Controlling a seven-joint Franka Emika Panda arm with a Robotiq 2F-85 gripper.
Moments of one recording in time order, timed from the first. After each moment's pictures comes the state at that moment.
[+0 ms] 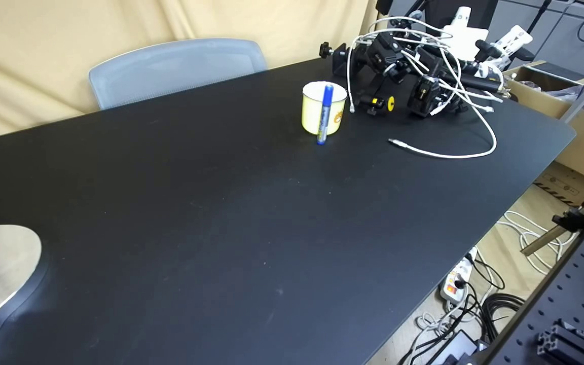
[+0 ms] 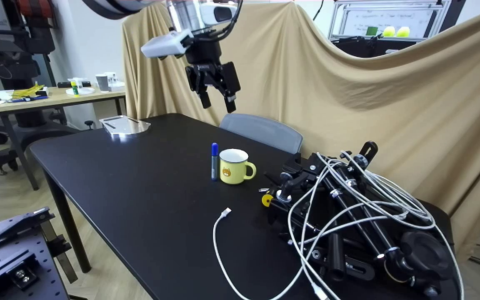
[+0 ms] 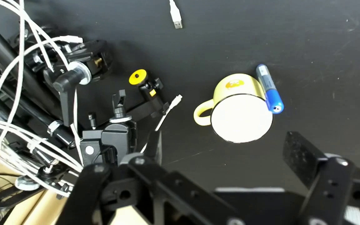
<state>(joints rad) -0.04 -0.13 0.13 -2.42 -0.26 2.53 0.35</state>
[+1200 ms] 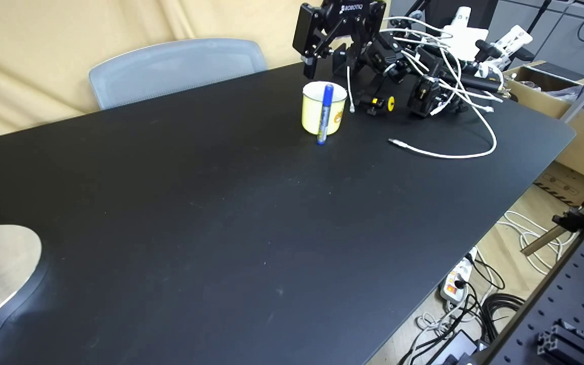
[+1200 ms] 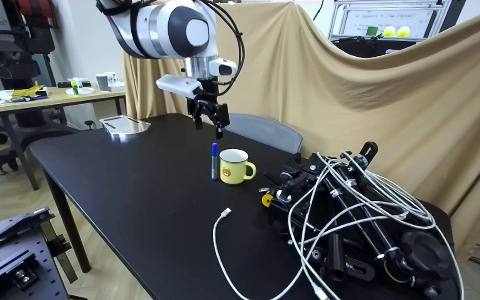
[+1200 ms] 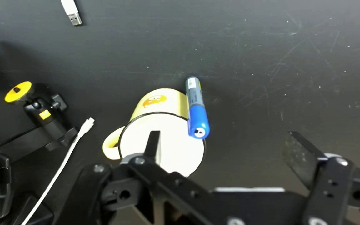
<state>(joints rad) 0.09 0.24 0.10 -2.20 -0.10 2.58 0.29</state>
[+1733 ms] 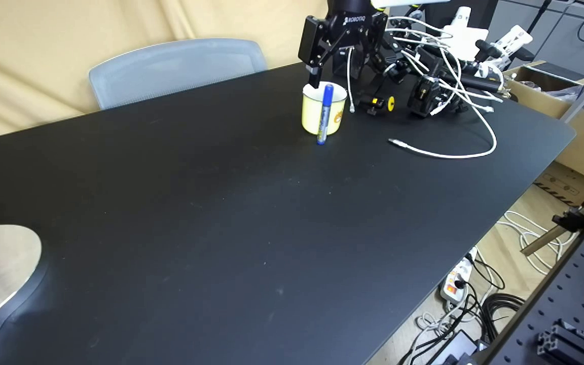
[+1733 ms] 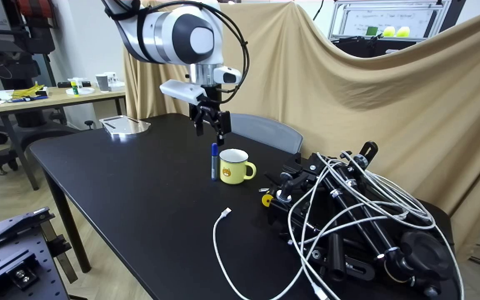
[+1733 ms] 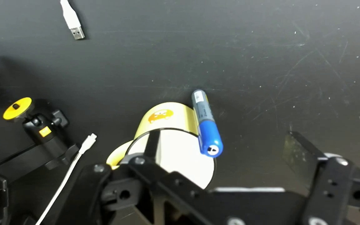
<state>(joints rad) 0.09 0.27 0.08 -2.19 -0.05 2.56 0.24</state>
